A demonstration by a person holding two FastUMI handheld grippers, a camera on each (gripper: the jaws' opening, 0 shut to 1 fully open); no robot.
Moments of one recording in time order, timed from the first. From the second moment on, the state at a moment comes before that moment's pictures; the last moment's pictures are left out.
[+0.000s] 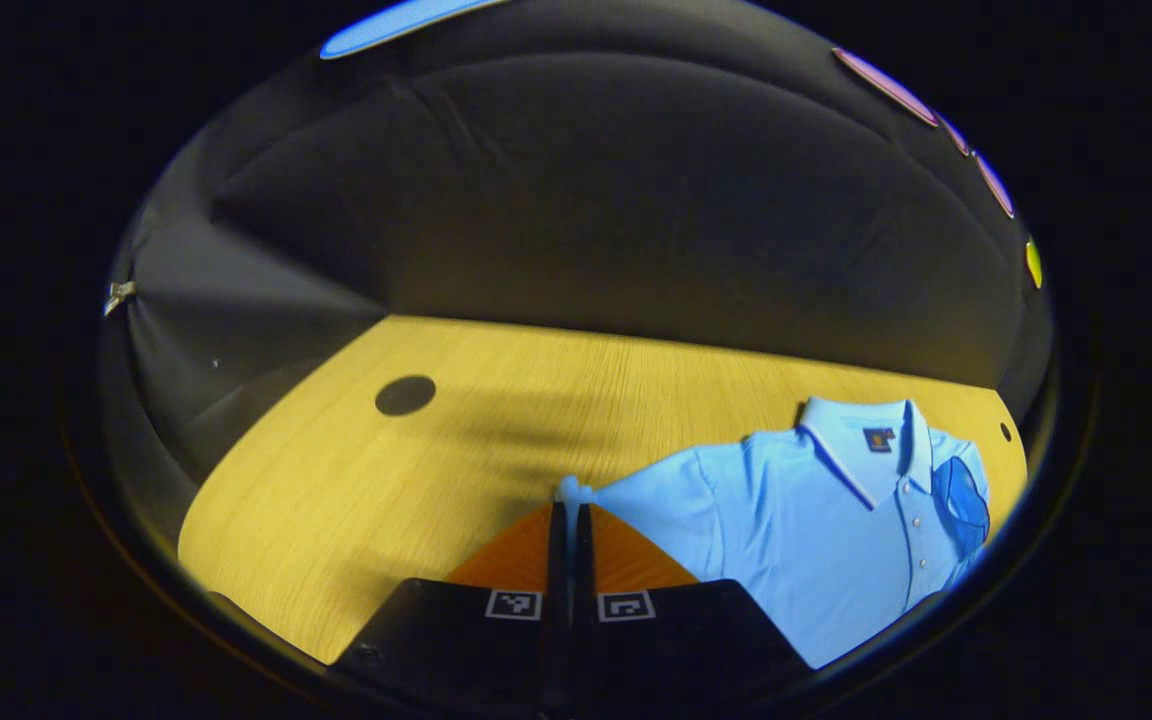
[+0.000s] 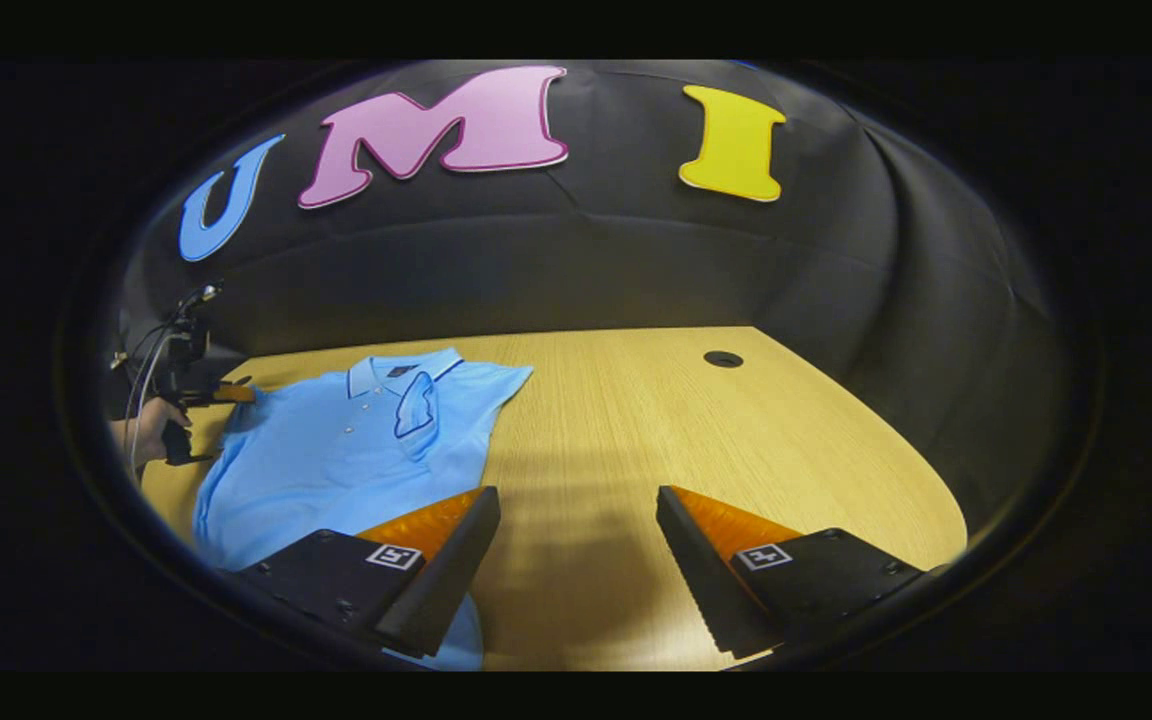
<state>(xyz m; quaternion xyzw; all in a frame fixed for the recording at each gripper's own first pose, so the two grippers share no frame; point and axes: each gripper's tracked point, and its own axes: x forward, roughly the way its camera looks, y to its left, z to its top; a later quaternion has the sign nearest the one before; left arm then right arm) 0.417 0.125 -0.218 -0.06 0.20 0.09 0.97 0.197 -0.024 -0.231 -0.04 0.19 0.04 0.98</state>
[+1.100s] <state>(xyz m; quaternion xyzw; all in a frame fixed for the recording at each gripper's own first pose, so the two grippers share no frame) 0.263 -0.024 -0.117 0.00 0.12 -0.06 0.99 0.077 -0.037 -0.226 -0.02 0.19 0.01 0.98</state>
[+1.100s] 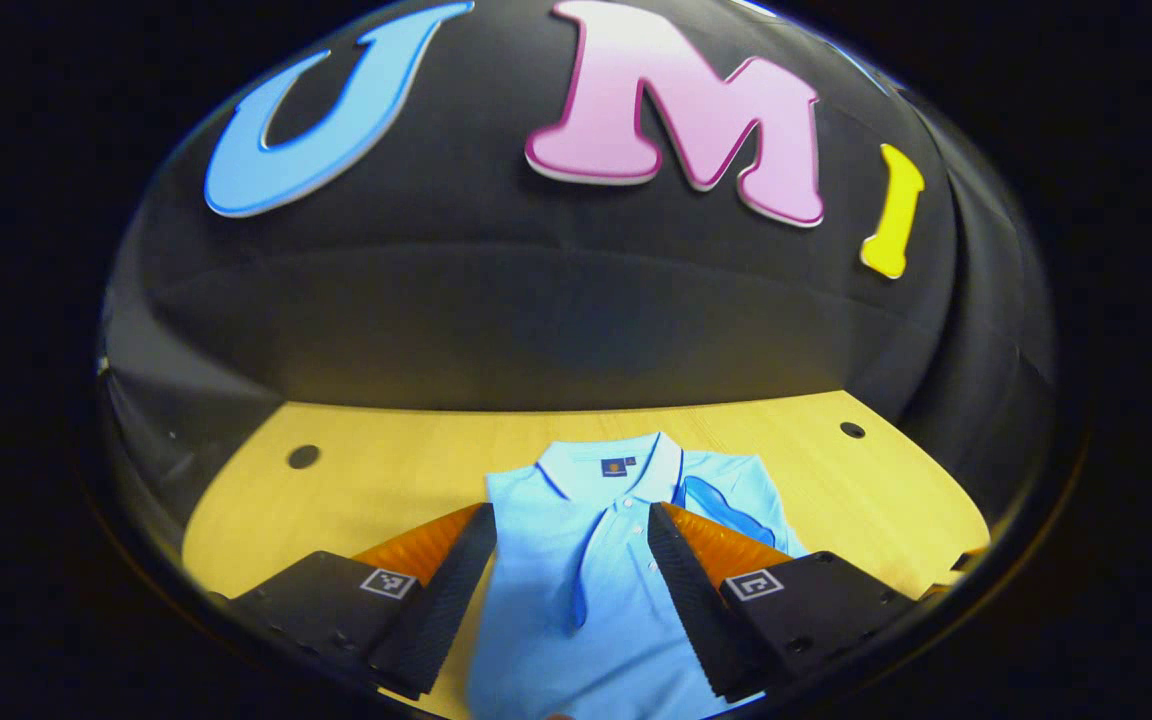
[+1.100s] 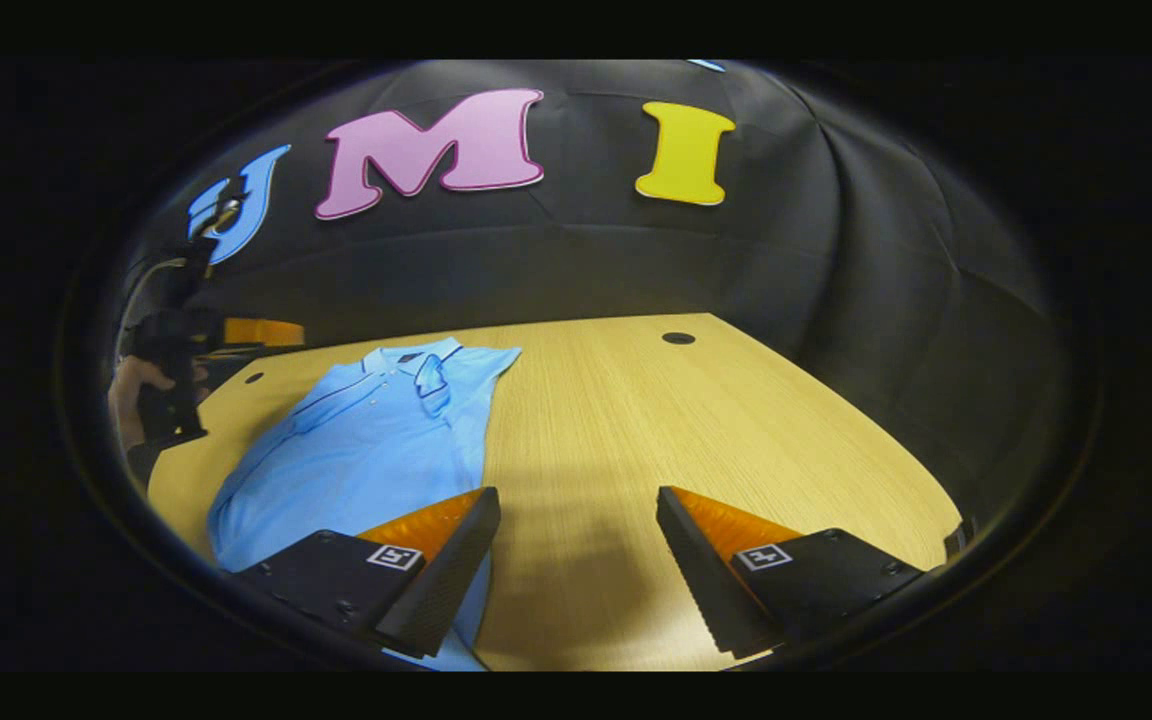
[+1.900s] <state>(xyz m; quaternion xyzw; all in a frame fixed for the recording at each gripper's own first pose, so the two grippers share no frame) -0.042 -0.009 -0.294 -0.04 0.30 -0.03 0.95 -0.071 0.001 -0.295 -0.03 0.31 0.03 0.95</state>
